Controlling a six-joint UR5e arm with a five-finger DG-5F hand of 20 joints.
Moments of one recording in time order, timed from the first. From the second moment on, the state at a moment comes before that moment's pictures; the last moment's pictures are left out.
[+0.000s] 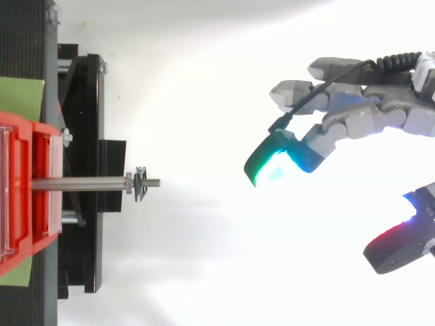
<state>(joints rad) 0.12 -1.92 -1.59 -2.79 -1.42 -0.52</state>
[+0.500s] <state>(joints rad) 0.12 -1.91 -1.59 -2.79 -1.42 -0.52</state>
